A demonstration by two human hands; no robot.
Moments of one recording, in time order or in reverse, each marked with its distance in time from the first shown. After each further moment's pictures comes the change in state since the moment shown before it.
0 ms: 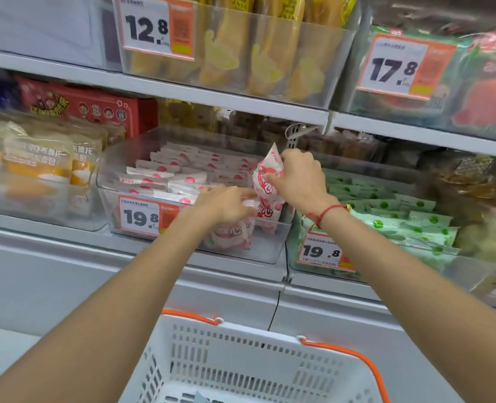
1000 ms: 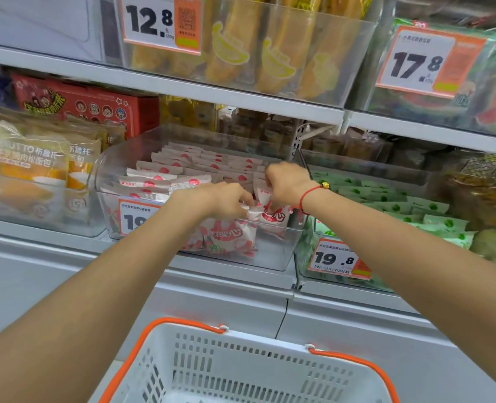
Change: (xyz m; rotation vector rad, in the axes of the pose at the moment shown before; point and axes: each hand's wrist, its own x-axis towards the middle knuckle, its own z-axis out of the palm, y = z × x) left_hand 0.014 -0.021 -0.022 0.030 -0.227 0.095; right_hand 0.030 -0.018 0.024 -0.413 -0.415 -0.154
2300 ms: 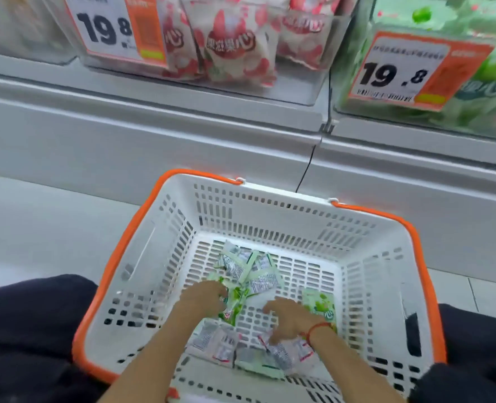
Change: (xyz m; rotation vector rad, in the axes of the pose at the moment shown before) left_hand -0.161 -0.026 0.394 -0.265 -0.672 -0.394; right_hand -0.295 -0.069 0.347 0.571 -1.160 -0.109
